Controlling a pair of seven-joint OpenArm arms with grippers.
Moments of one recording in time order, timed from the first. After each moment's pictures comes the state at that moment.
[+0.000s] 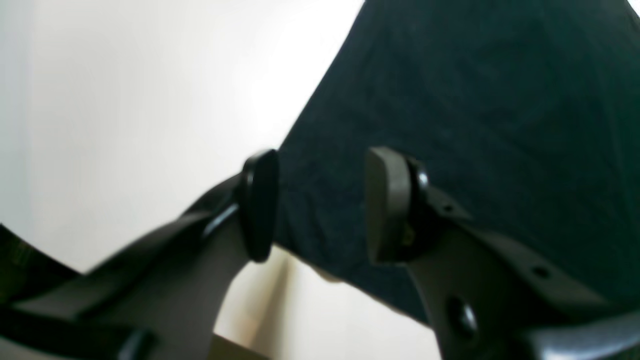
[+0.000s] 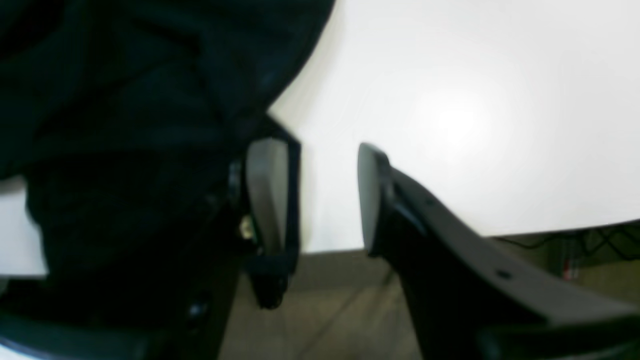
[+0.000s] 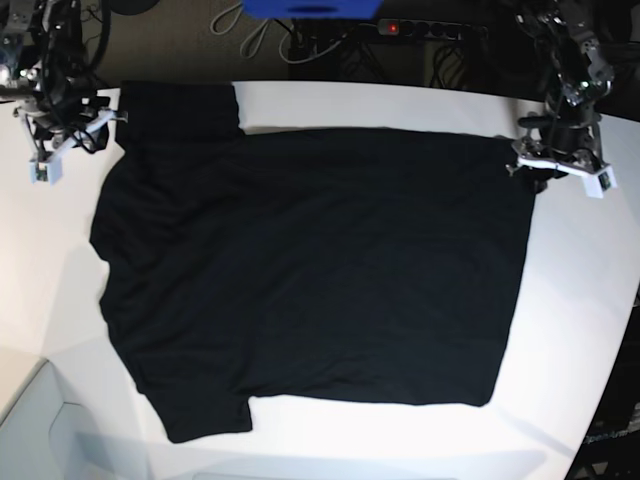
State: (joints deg) left arm 20.8 -4.6 -28.3 105.9 -26.9 0.1 40.9; right arm -28.8 16.0 25.8 112.9 26.5 8.4 -58.9
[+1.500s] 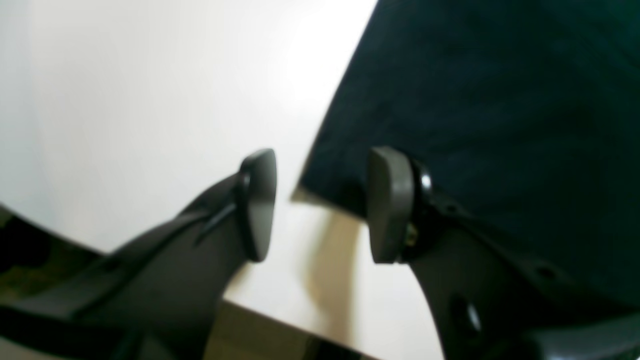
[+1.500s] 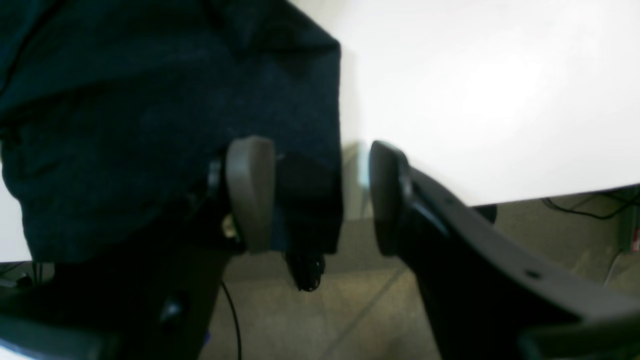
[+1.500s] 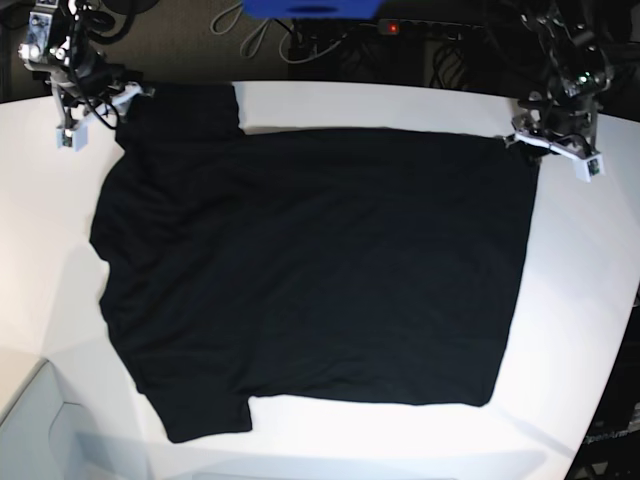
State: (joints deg) left arm 19.7 -4.8 -32.4 95.5 -19.6 -11.1 40.7; right arm -32.5 10.8 22.8 104.2 26.5 8.4 -50.9
